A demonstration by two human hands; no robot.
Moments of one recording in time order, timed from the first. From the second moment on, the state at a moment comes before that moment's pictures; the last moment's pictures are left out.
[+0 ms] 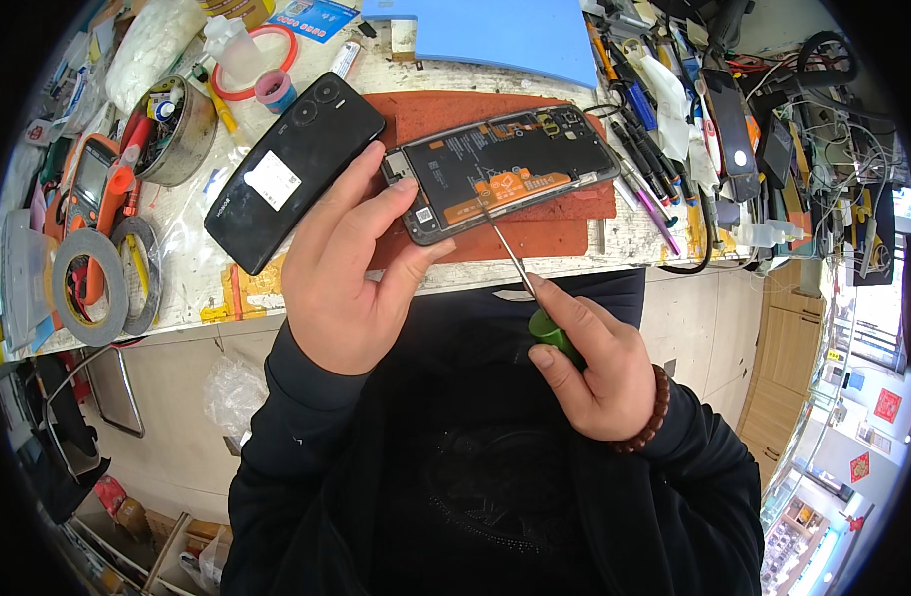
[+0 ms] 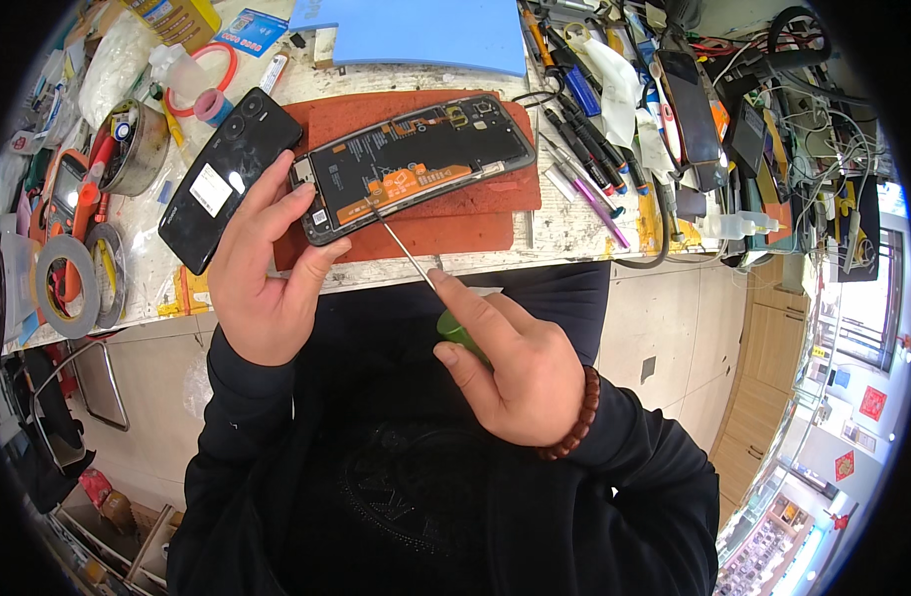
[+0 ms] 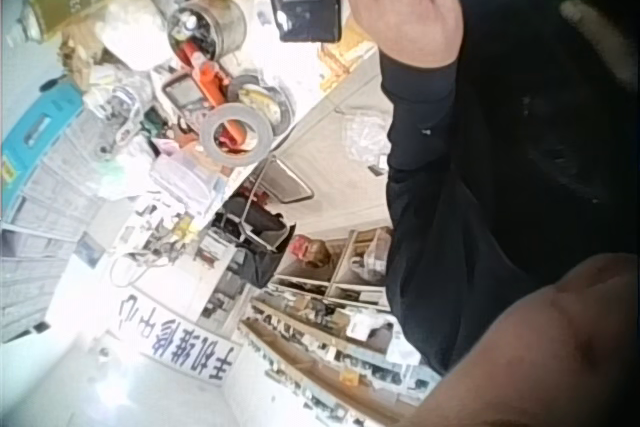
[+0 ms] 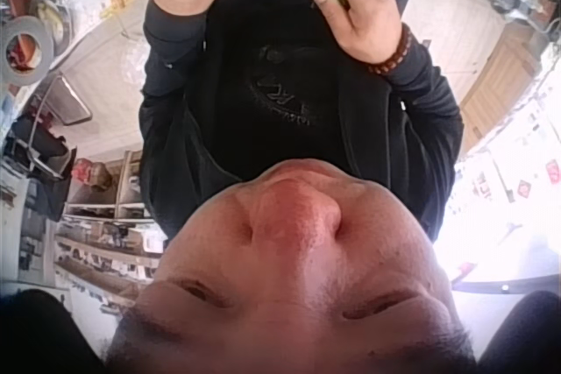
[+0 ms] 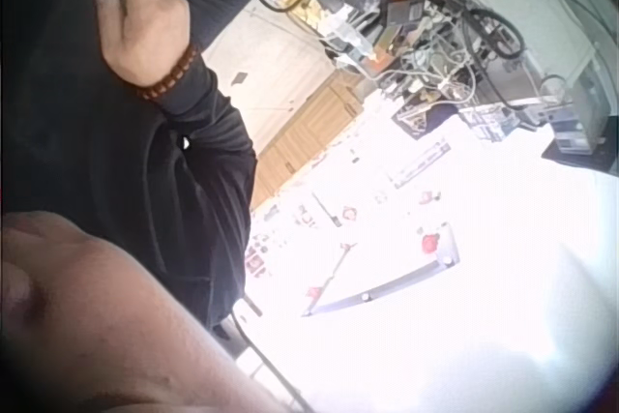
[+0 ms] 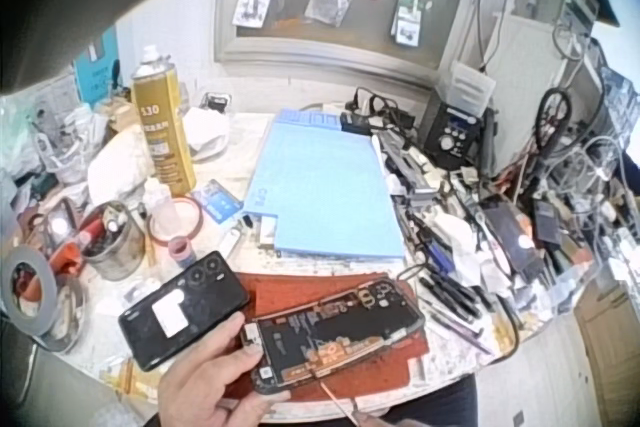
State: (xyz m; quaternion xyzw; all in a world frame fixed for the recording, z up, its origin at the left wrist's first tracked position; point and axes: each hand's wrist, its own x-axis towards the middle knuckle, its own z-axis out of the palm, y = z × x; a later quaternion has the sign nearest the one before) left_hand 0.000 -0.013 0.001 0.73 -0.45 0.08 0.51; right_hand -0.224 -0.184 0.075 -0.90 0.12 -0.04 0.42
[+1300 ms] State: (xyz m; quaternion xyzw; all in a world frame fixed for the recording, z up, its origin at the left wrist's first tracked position) left_hand 0.019 -0.054 0.083 0.80 -0.55 -0.03 0.25; right_hand -0.289 -0.225 0.052 -0.68 0.20 -0.05 0.70
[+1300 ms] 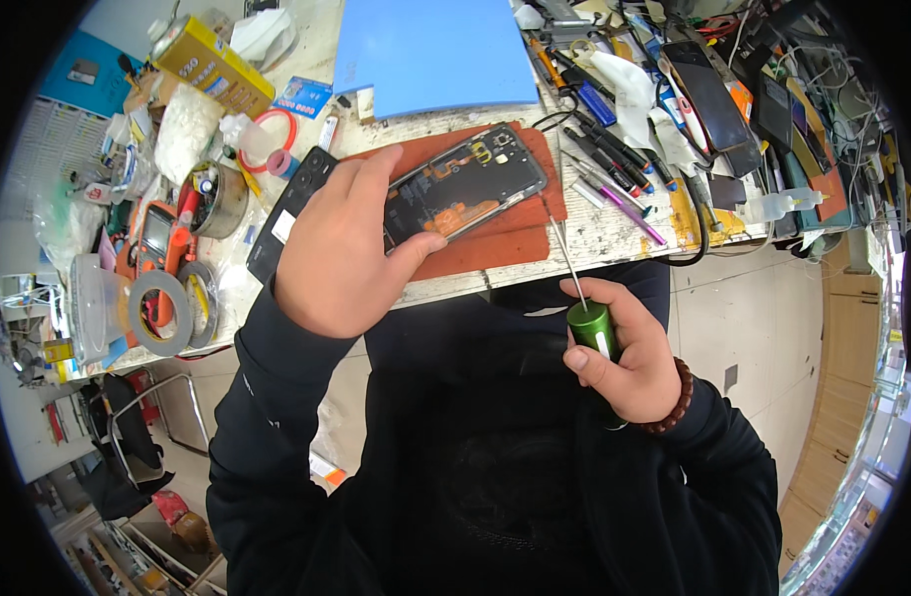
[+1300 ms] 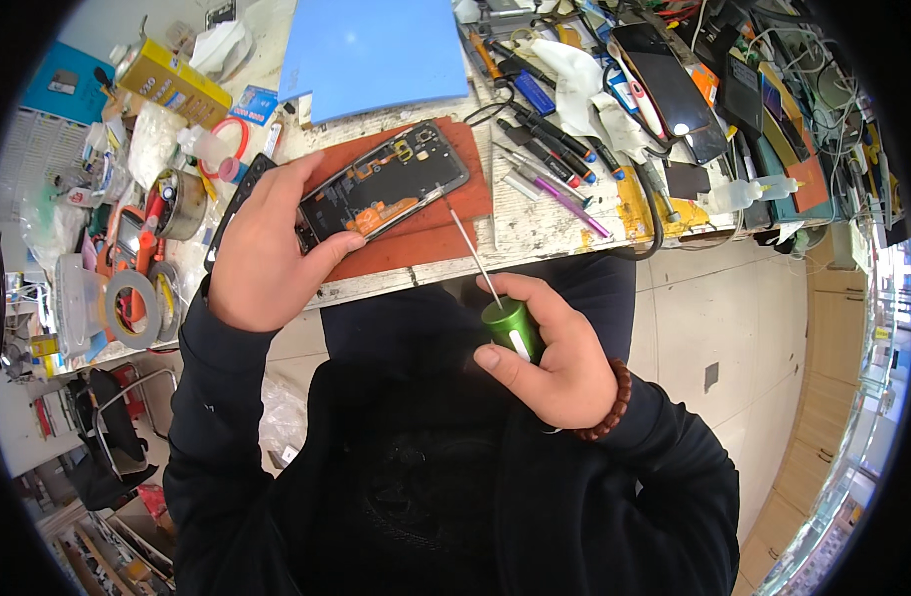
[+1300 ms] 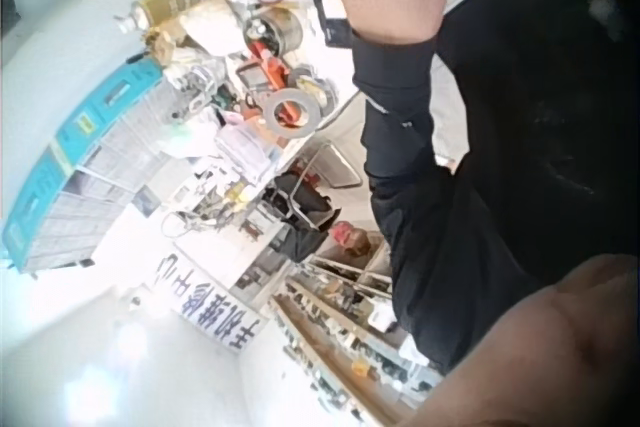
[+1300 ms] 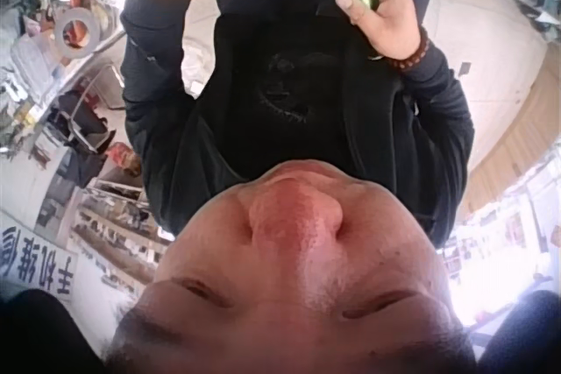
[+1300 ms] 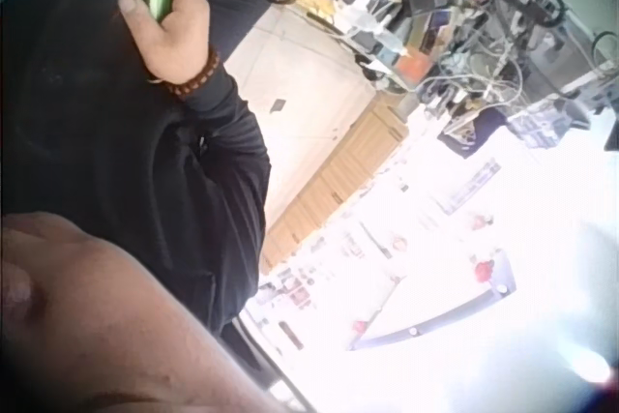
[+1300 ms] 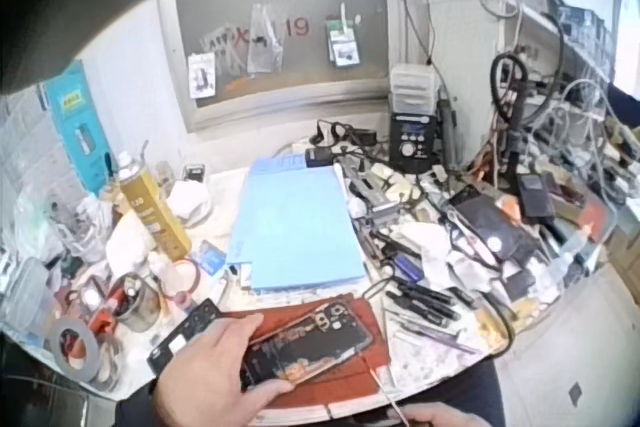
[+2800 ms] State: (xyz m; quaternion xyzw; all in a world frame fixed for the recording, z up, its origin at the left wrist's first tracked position) left_hand -0.082 -0.059 0.053 0.28 -0.20 -0.42 0.84; right_hand -0.292 -0.229 0.071 -0.77 0.03 -0.10 0.63
